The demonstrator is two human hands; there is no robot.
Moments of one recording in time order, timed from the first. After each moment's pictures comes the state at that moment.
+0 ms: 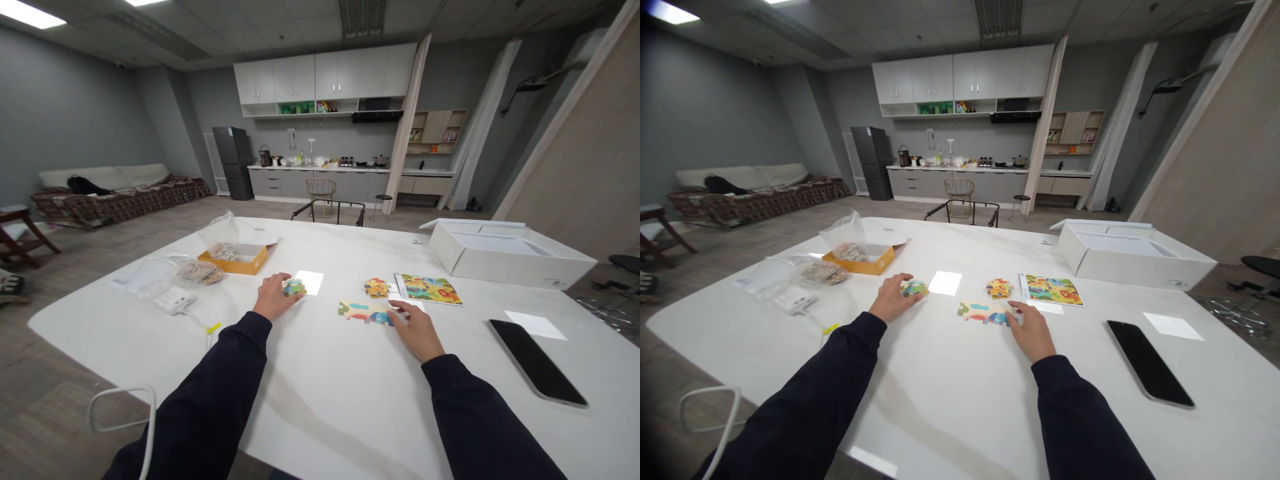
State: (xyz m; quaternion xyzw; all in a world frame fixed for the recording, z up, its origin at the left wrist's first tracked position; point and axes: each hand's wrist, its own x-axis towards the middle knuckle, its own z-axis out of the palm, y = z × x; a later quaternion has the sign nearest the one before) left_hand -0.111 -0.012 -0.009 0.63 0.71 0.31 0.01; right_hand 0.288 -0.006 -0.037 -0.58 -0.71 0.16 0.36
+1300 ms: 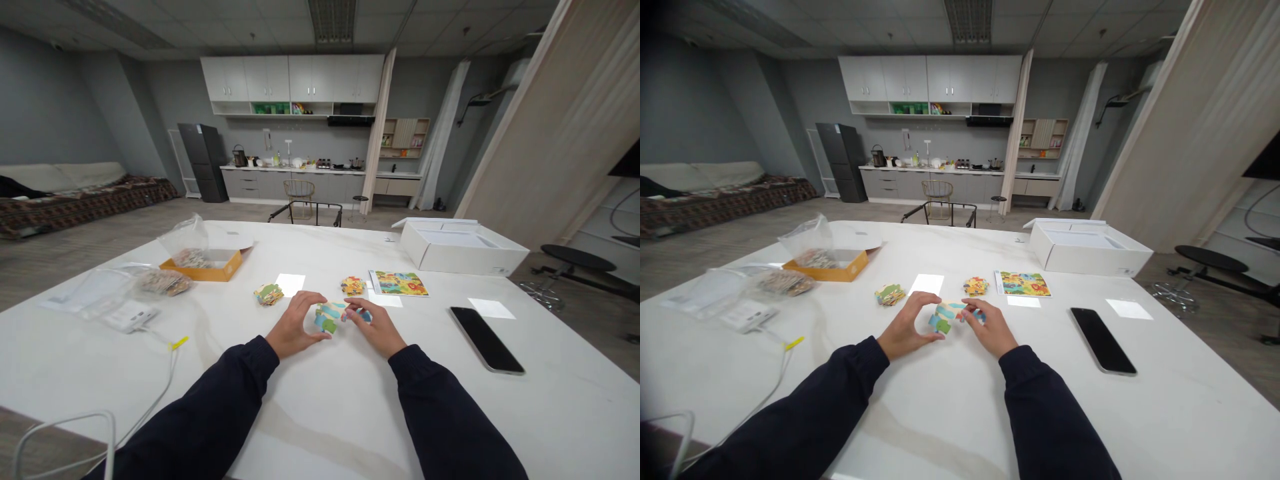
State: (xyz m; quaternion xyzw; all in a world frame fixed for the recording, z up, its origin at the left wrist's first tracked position) left_hand -0.002 -0.058 0.010 0.84 0.34 0.43 0.08; right_hand 0.253 -0.035 0.000 -0.42 -0.74 0.30 0.42
